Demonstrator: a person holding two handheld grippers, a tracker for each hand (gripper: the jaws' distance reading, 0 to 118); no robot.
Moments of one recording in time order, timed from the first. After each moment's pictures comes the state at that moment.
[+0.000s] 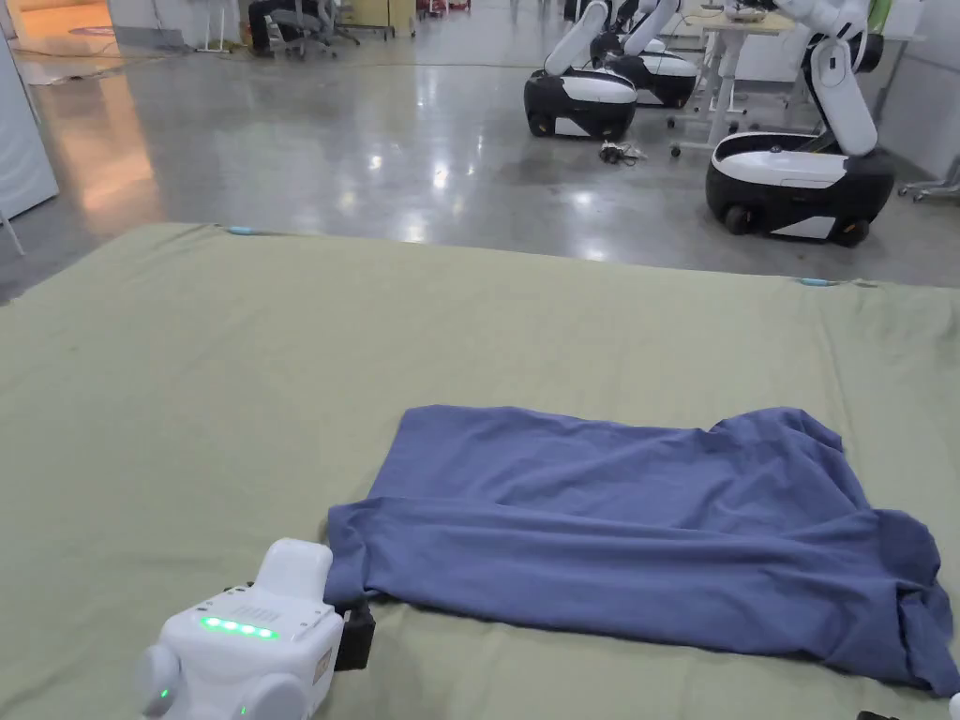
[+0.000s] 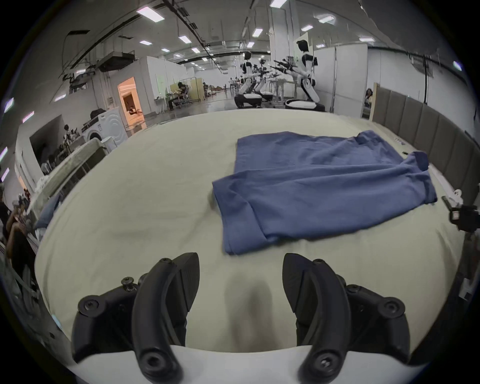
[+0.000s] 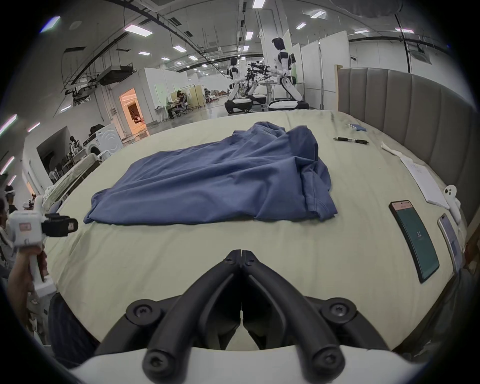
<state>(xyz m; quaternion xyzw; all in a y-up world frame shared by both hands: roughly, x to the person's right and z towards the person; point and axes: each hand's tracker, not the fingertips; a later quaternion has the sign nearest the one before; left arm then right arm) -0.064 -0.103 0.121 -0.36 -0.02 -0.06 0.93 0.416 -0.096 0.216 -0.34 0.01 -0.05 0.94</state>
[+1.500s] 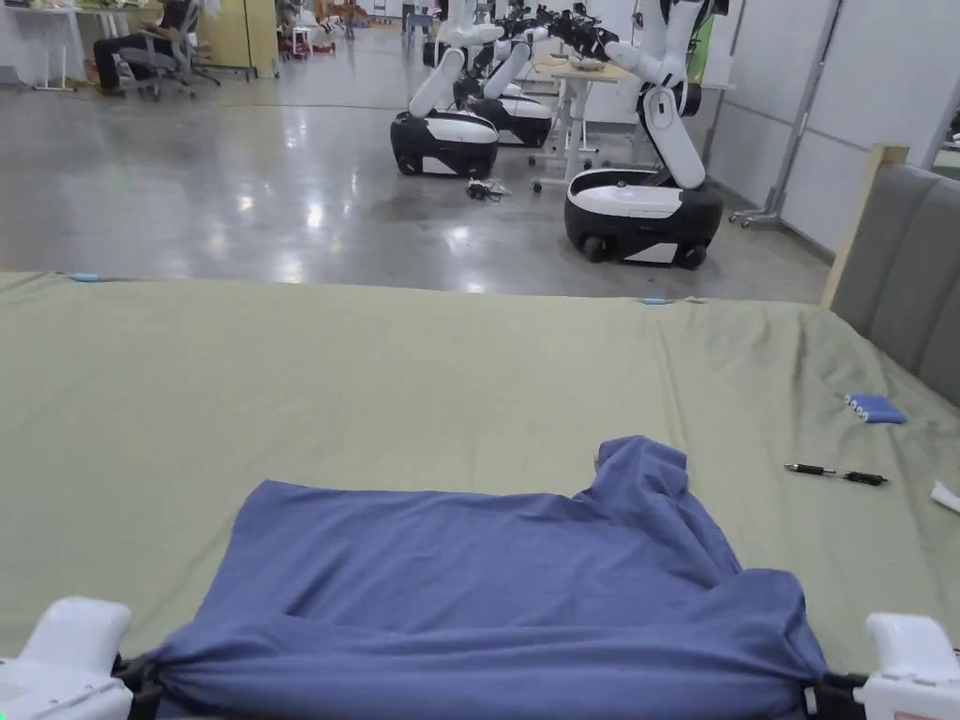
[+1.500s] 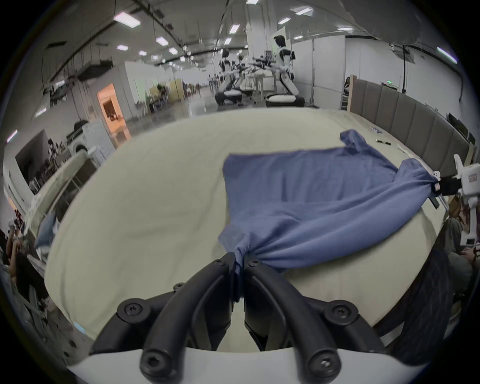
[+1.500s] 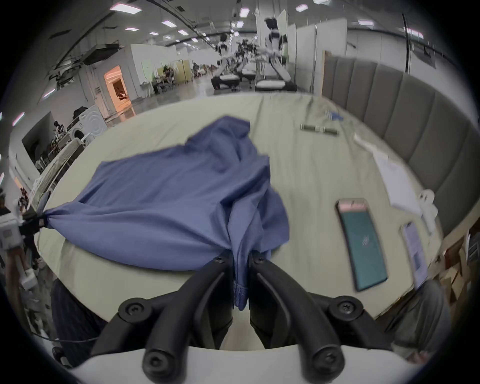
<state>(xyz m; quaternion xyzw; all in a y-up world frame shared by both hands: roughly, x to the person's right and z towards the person) -0.055 -0.037 0.212 -0.39 -0.08 -0.07 0.91 0.501 -0.059 0.230 -0.44 -0.02 -0.05 0.90</state>
